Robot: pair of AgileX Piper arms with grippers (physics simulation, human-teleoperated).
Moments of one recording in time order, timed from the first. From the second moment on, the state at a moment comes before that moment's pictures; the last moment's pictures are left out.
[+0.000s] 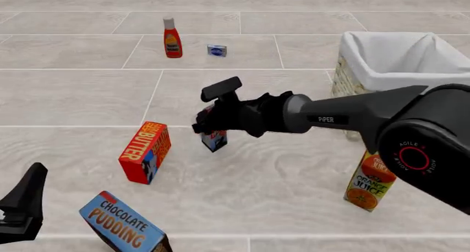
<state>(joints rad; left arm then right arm) 0.00 0.01 -0.01 0.01 0.00 0.68 2.14 -1.44 0.02 0.07</state>
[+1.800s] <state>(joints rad) 0.00 0.01 -0.01 0.01 0.00 0.45 1.35 -1.22 0.12 0.01</state>
